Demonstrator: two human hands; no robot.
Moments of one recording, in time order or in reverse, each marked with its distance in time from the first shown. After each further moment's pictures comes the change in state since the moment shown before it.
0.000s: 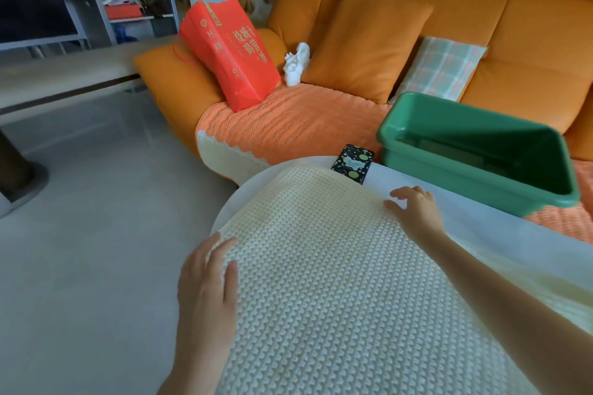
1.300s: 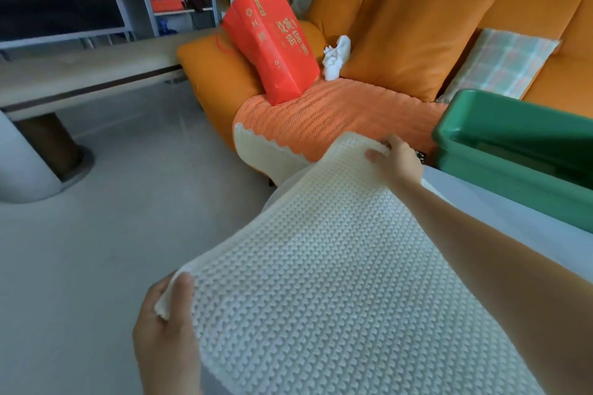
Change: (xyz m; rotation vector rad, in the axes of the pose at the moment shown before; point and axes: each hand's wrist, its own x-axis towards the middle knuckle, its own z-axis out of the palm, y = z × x) left_hand -0.011 -0.046 -0.043 -0.593 0.369 -0.641; right_hand 0.067 -0.124 0.053 0.097 0.058 -0.056
